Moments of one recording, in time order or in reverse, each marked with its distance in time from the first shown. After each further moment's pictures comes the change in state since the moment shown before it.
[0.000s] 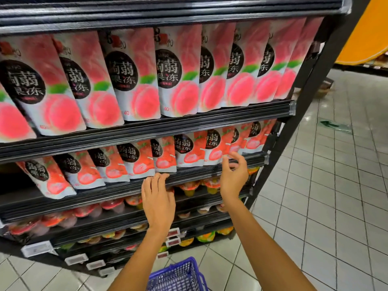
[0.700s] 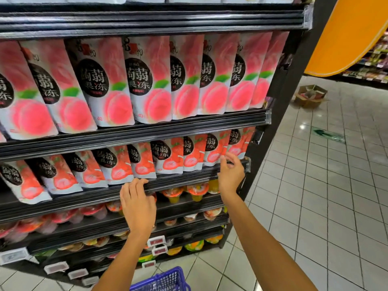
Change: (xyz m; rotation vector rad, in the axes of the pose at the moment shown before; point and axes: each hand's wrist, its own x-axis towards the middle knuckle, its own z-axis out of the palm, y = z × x) left_hand 0.003 0.015 0.007 0.089 0.056 -0.064; right_hand 0.060 0.001 -0.027 0.001 -0.024 0.055
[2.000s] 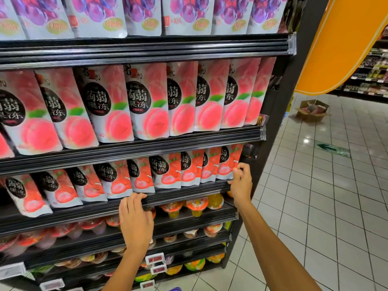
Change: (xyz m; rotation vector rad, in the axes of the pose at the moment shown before) left_hand -0.003 -0.009 0.013 -0.009 0.039 0.020; right_hand 0.053 0.018 -0.029 -0.073 -0.207 -0.060
